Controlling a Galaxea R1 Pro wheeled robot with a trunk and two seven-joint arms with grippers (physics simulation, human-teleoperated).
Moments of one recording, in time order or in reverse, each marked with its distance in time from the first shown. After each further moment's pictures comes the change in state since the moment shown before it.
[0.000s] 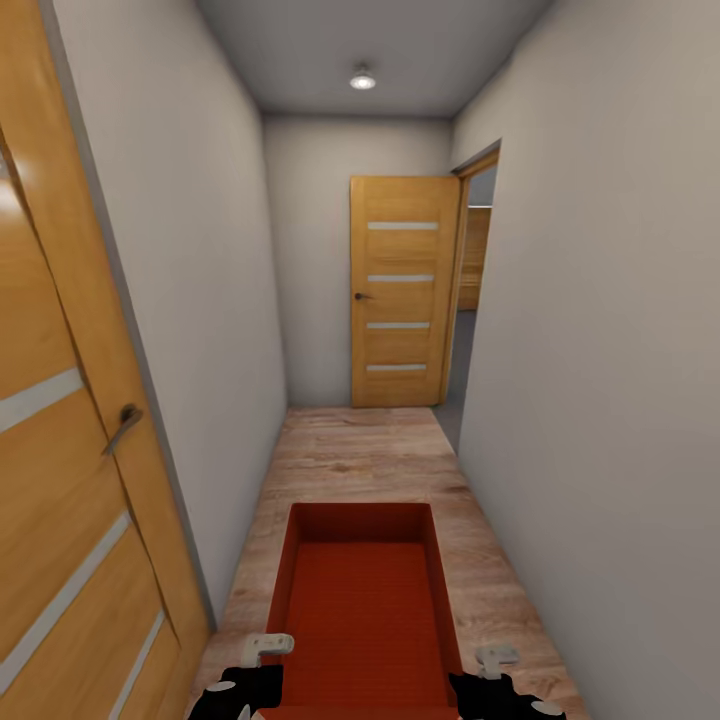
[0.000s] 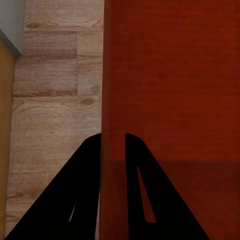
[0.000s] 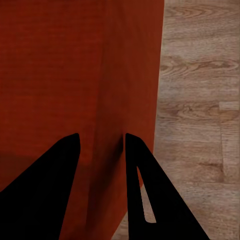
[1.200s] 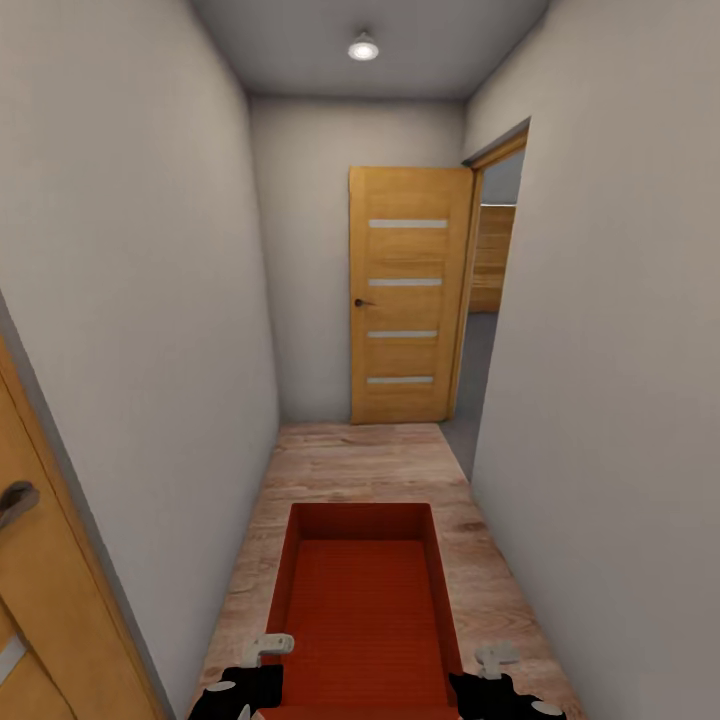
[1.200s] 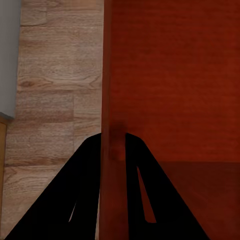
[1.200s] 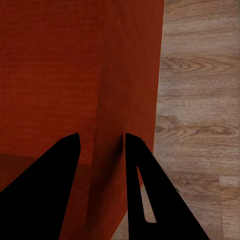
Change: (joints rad) left arm 0.000 0.000 0.000 0.000 -0.001 0.000 0.000; right arm 0.000 0.000 0.000 0.000 -0.001 0.000 0.000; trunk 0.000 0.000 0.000
